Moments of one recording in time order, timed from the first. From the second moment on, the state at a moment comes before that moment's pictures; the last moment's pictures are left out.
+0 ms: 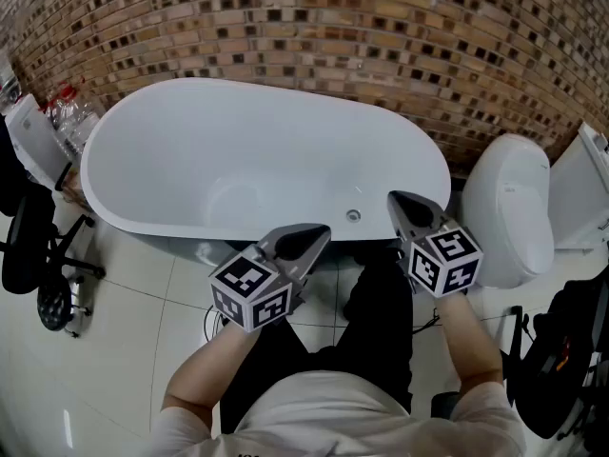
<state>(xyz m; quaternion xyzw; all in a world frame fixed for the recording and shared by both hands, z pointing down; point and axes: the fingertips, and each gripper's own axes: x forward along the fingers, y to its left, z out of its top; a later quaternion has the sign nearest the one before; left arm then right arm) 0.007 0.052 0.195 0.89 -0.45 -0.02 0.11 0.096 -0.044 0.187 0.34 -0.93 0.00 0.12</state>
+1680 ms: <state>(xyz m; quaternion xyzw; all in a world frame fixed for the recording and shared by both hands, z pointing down) -0.029 -0.042 0.164 0.89 -0.46 0.01 0.06 0.020 -0.150 0.122 0.34 -0.93 -0.07 0.16</state>
